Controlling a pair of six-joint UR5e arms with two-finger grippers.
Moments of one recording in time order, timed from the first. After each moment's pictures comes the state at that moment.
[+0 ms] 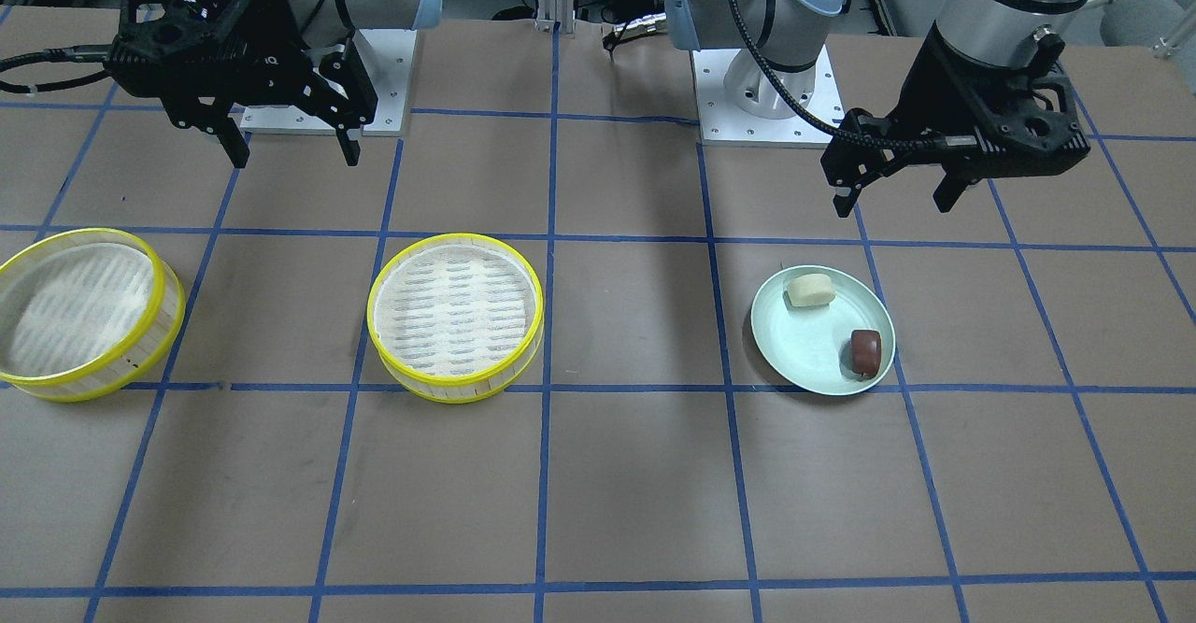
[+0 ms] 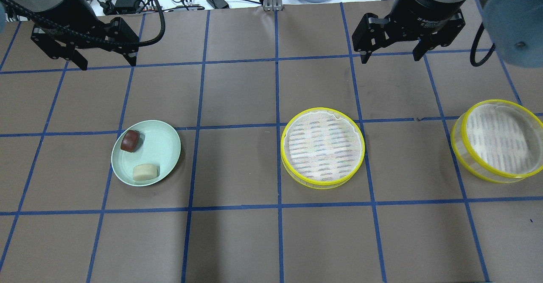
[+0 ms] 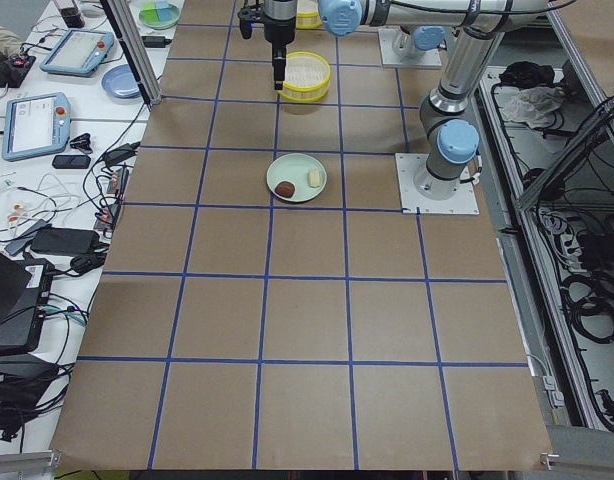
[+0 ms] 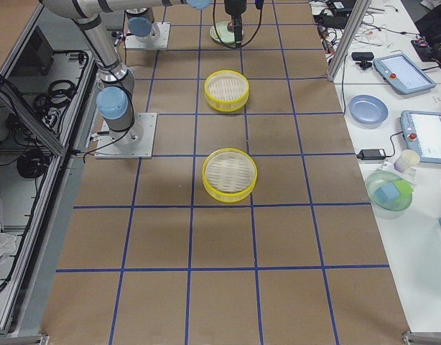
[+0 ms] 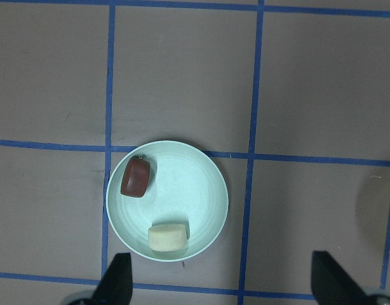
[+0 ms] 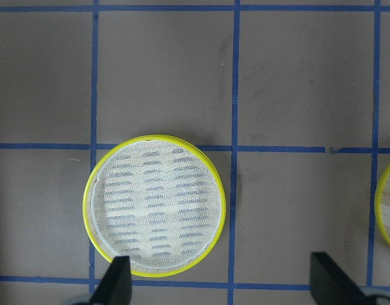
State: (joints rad) left arm -1.47 -1.56 -1.53 -1.55 1.60 0.04; right arm 1.62 -1.62 1.55 -1.63 -1.54 0.03
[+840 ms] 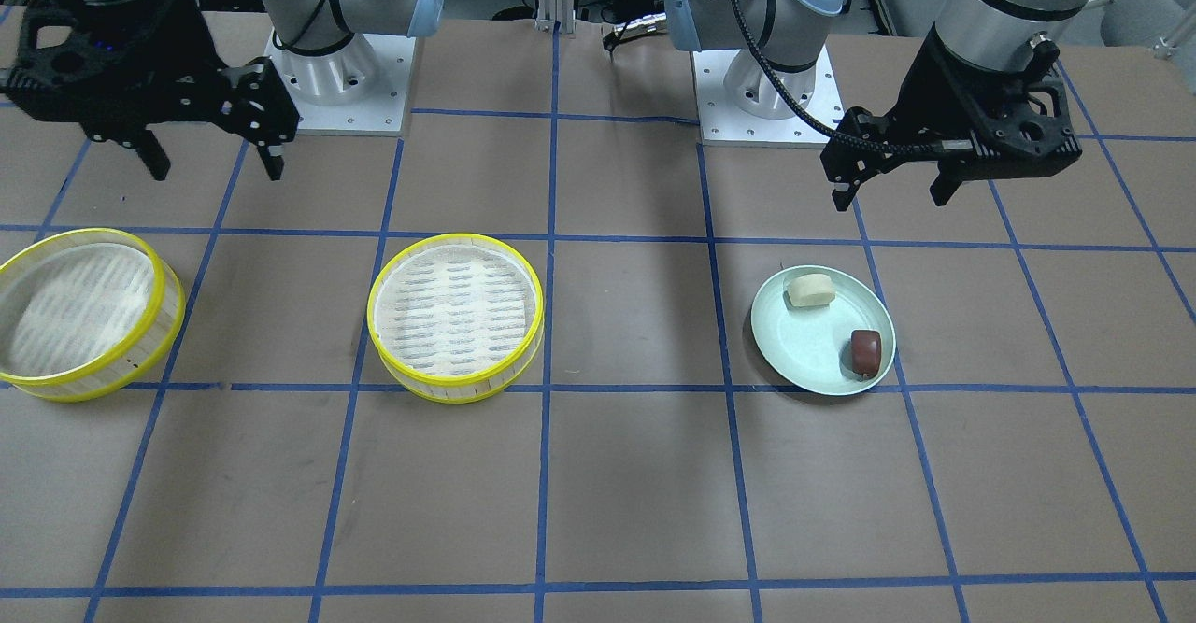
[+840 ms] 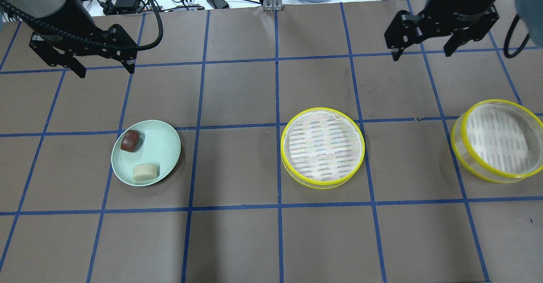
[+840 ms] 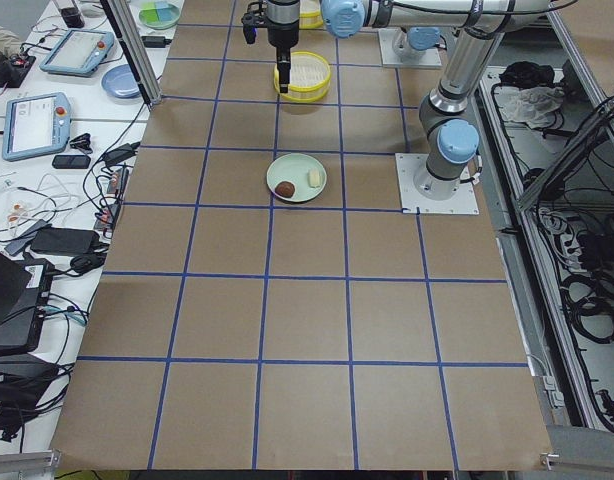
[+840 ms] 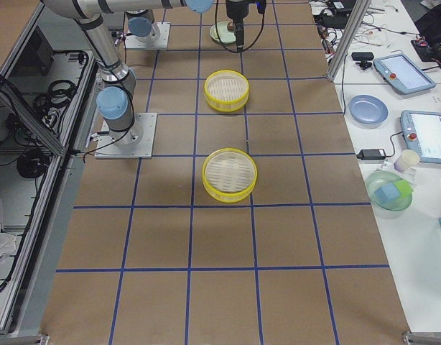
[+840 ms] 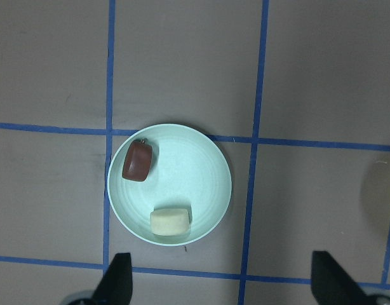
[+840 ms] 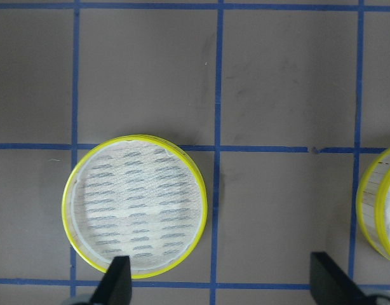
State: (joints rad) left arm -1.45 -1.56 -1.56 -1.59 1.61 0.06; right arm 1.45 -1.61 1.55 -1.60 -1.58 -0.17
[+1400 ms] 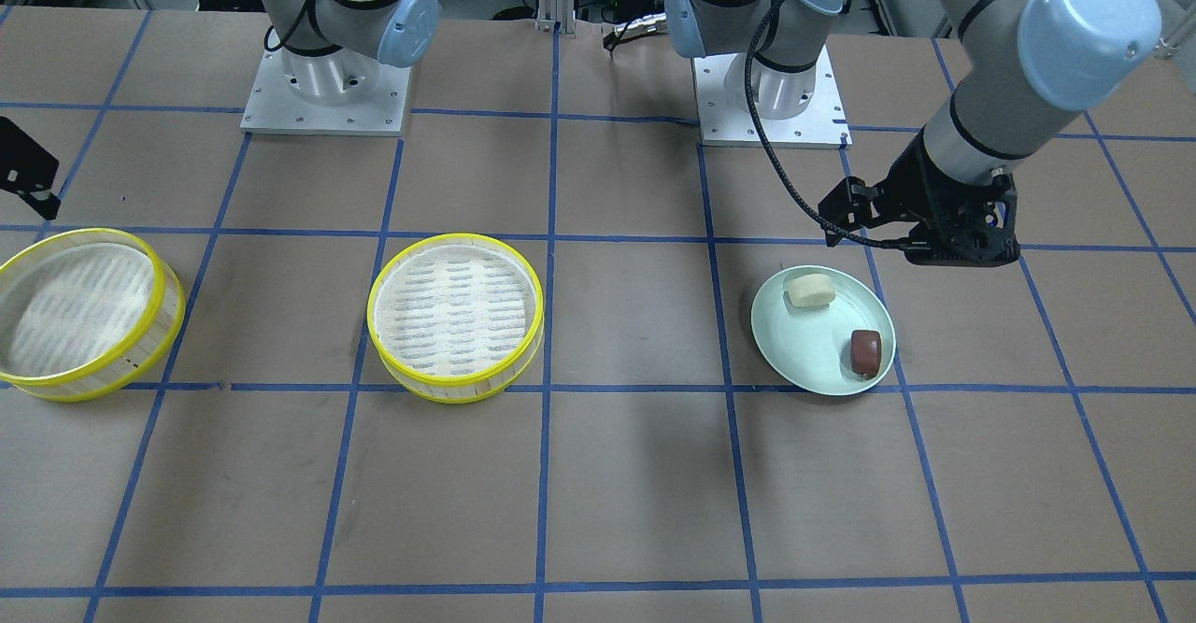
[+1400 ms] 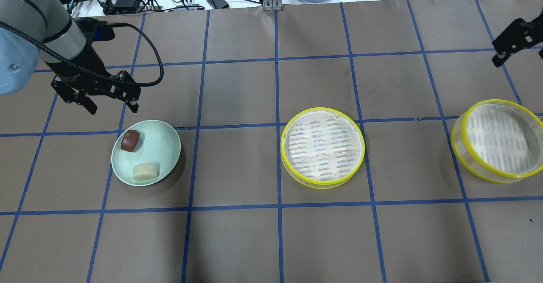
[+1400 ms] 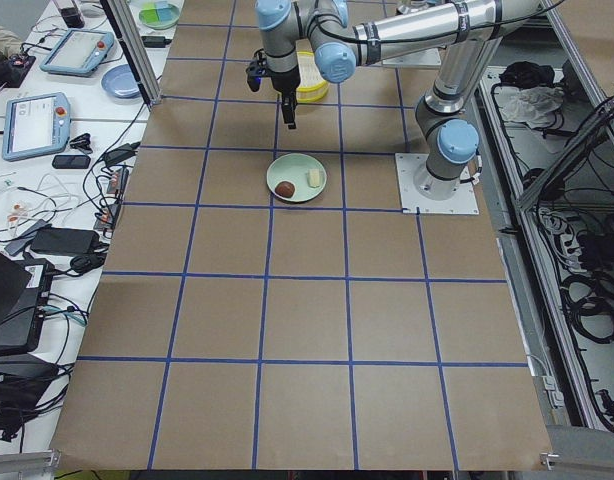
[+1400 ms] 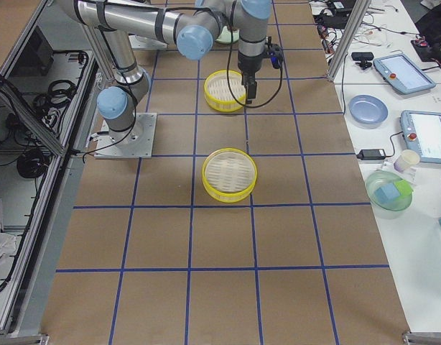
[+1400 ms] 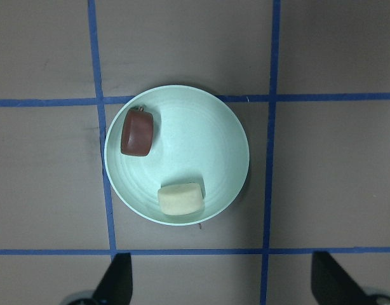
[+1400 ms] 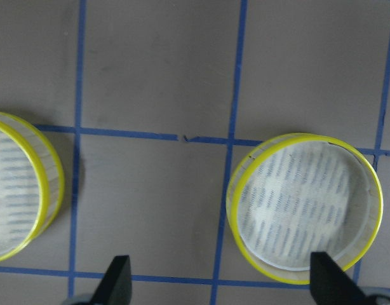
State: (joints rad) left arm -1.37 -1.63 -1.73 -1.52 1.60 0.21; right arm 1.07 -1.50 1.55 -1.61 -1.59 -0.59
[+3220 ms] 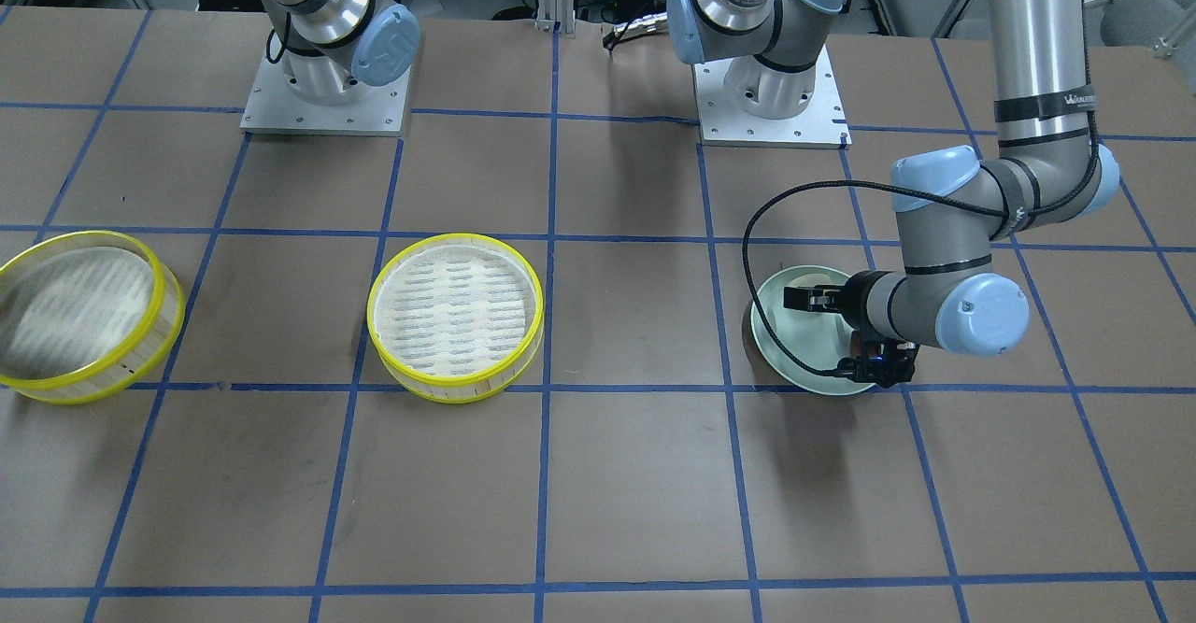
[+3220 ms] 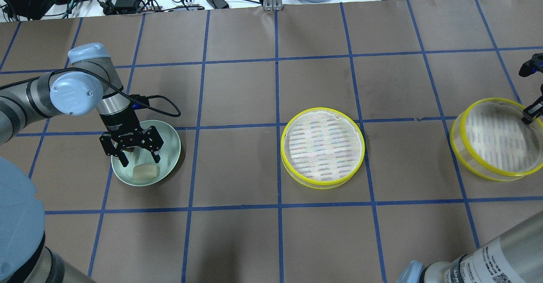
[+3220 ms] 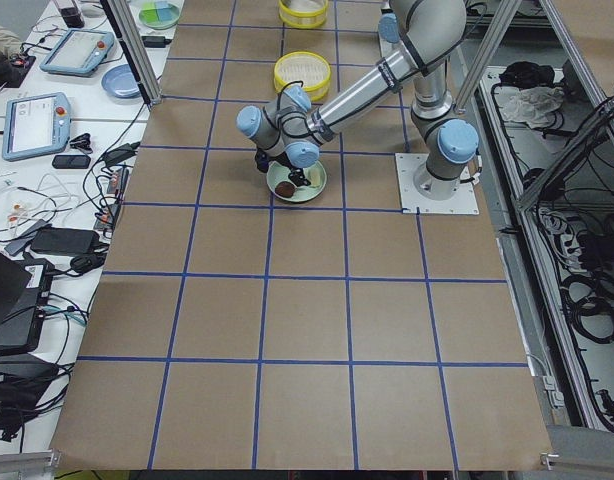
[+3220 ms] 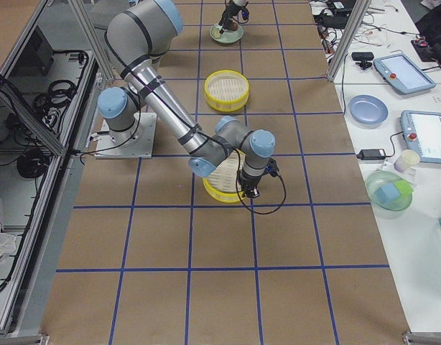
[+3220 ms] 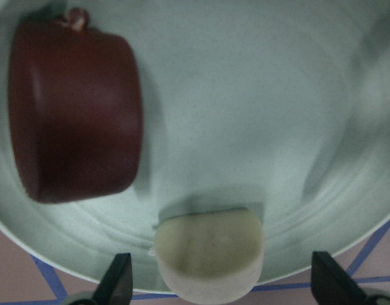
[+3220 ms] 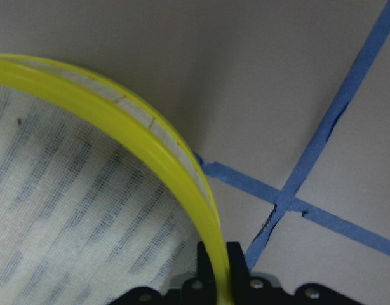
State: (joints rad) left arm -1.30 -1.98 -1.83 -1.49 1.62 0.22; right arm 0.86 -1.11 1.74 -2.20 -1.70 -1.16
